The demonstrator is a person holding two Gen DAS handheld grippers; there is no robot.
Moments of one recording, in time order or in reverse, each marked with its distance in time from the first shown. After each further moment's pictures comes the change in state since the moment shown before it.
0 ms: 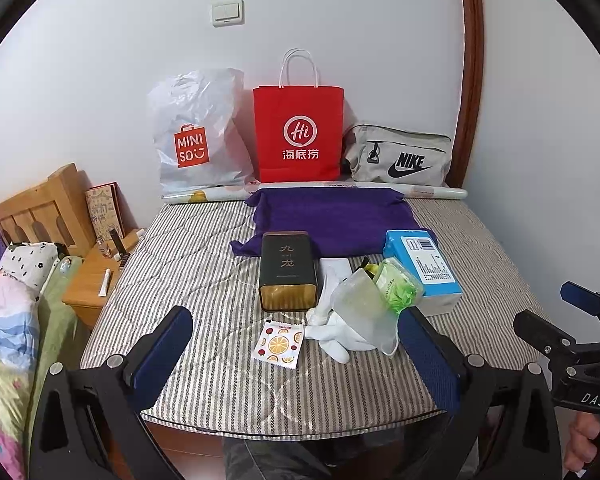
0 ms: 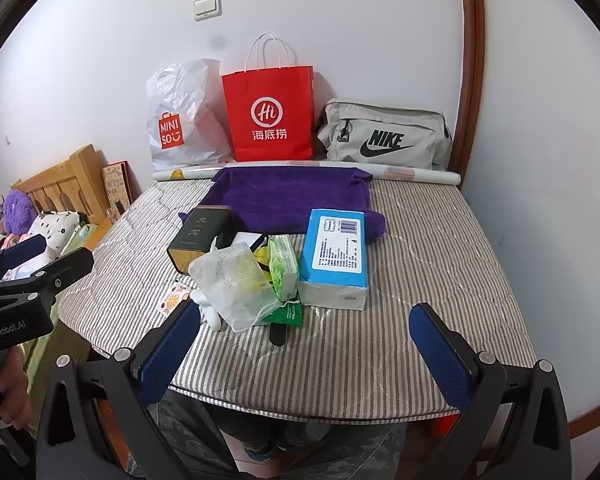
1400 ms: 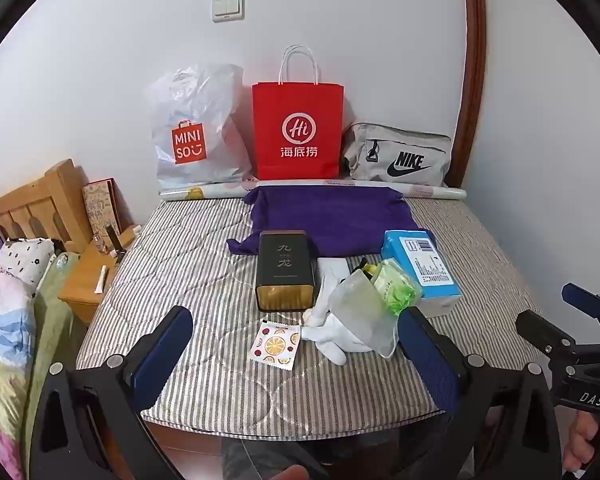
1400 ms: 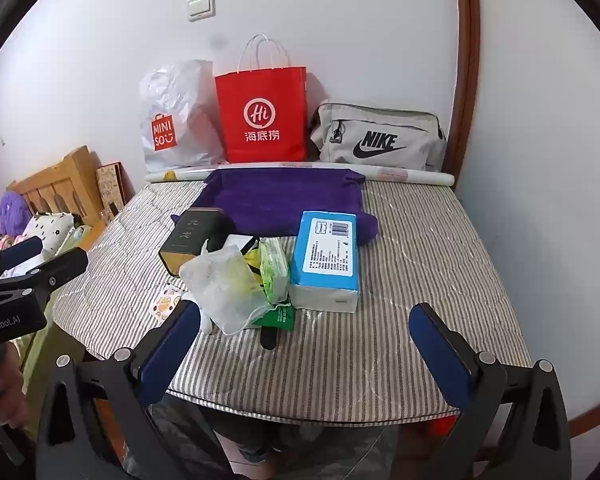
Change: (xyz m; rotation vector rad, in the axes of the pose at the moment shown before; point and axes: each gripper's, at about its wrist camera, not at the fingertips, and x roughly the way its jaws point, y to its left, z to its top) left arm 0.011 -0.004 0.000 -0.015 0.017 -0.012; right arm 0.004 -0.005 0.001 0.013 -0.007 -0.016
